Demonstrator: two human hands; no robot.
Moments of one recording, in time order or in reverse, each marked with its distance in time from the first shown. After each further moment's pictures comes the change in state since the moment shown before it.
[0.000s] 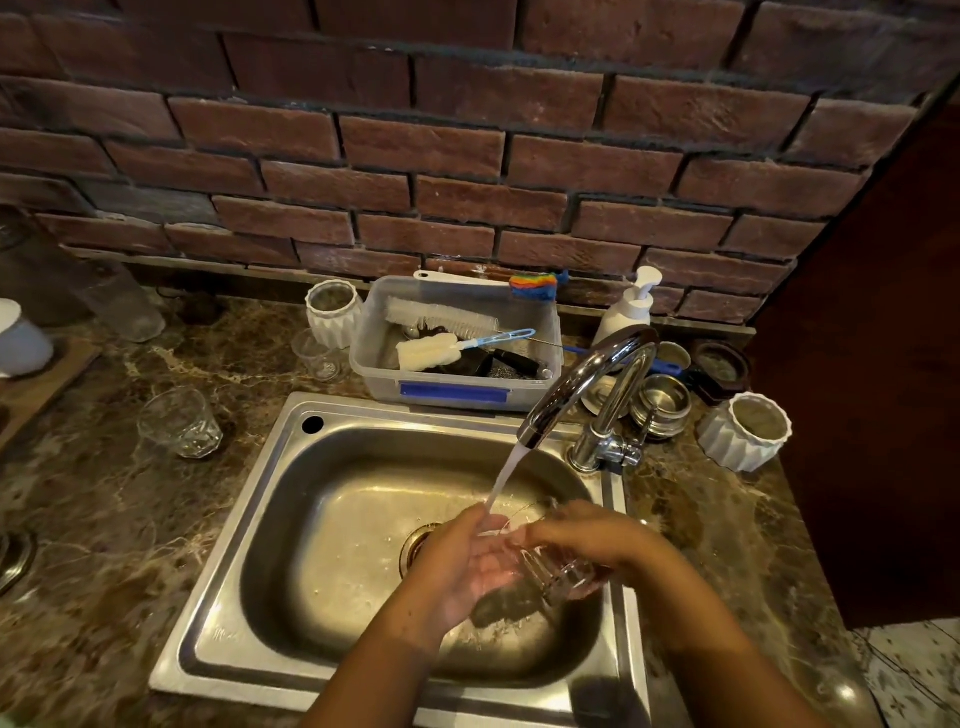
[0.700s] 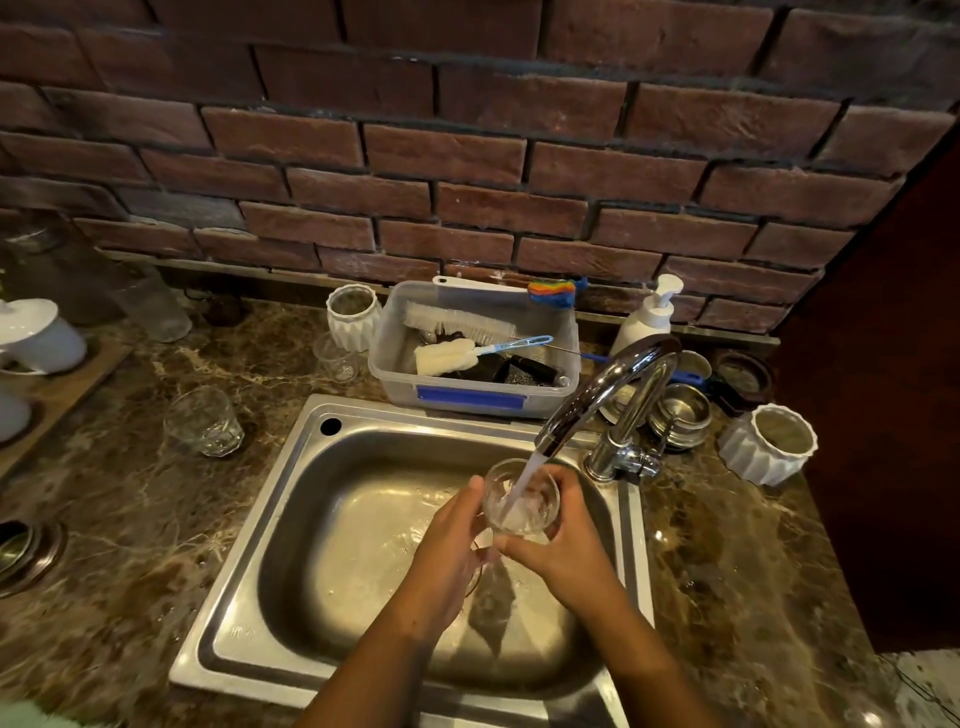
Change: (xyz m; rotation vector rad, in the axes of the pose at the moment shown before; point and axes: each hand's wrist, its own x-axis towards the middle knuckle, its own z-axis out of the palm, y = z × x) left_hand -0.006 0.011 -0.008 0.151 -0.049 0.322; right_hand 0.001 -0.008 0.062 0.385 0.411 -0.530
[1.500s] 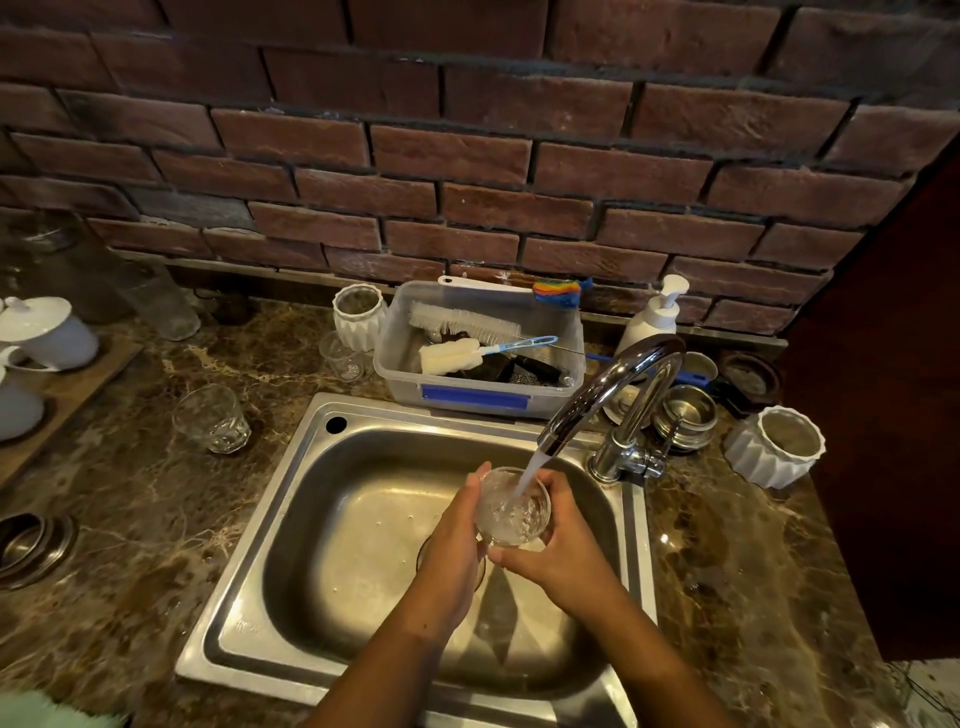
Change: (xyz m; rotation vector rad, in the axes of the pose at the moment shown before) left_hand 0.004 -0.011 0.004 -0.027 0.075 0.033; right_hand 0.003 0.000 0.001 -0.033 -0.089 -0.022
